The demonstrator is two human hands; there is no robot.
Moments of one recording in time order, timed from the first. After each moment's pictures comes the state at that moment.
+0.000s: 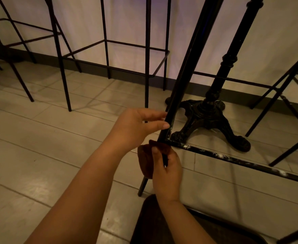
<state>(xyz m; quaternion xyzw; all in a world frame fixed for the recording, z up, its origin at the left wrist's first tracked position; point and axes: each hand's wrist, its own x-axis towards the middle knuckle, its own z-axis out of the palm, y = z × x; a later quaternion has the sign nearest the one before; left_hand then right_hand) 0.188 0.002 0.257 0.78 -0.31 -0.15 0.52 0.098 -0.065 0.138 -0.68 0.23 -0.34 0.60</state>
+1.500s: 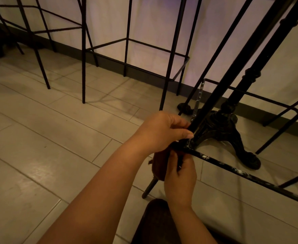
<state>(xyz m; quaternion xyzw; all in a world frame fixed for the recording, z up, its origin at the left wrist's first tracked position) 0.191 -0.001 0.252 0.75 -0.36 -0.18 0.52 0.103 -0.062 0.144 -0.74 0.26 -0.35 0.51</state>
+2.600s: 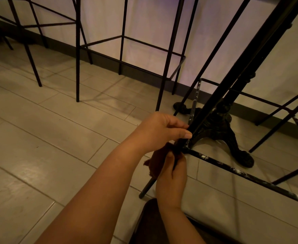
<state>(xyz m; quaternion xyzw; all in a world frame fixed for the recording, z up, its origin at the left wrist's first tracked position) 0.203 -0.001 0.242 0.71 -0.36 -0.22 0.56 0.116 -0.048 0.131 -0.68 0.28 -0.36 0.58</state>
